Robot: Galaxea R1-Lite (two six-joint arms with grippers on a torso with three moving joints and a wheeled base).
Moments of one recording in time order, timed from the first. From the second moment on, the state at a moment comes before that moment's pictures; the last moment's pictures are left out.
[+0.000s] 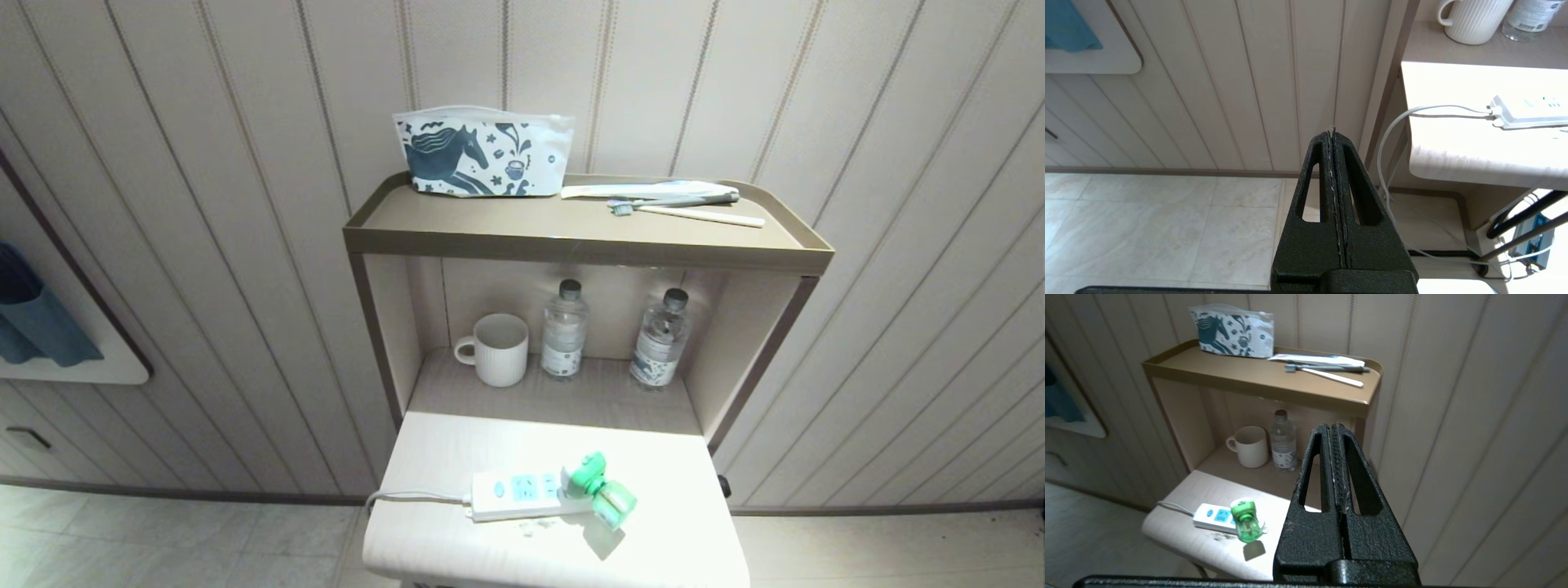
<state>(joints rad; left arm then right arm) 0.00 0.00 -0.08 0.23 0.00 0.04 0.09 0.52 -1.05 0.32 0.17 0.05</state>
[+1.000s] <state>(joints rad) 0.00 0.00 -0.08 0.23 0.00 0.04 0.47 1.58 -1.58 0.79 0.08 -0.42</state>
